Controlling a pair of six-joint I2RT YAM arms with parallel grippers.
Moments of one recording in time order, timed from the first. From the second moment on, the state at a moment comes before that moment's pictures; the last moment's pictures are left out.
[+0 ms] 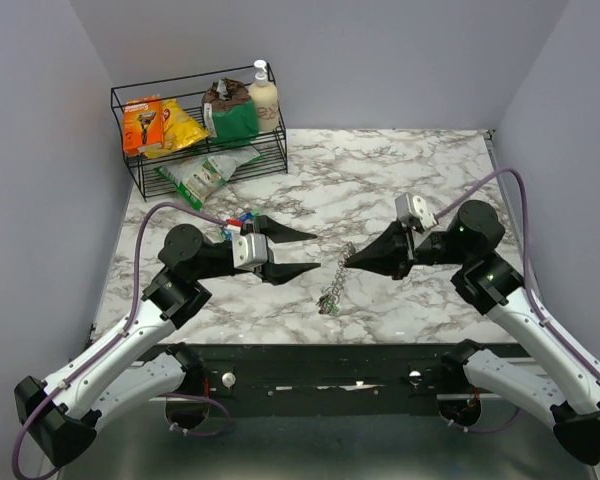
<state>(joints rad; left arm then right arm) -0.71 0.82 0.76 0.30 0.77 0.10 0.57 0.89 0.89 0.00 -1.02 0.04</state>
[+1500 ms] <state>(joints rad) -0.73 0.98 0.83 0.61 1.00 -0.12 0.57 0.79 0.66 0.80 -1.04 0.31</state>
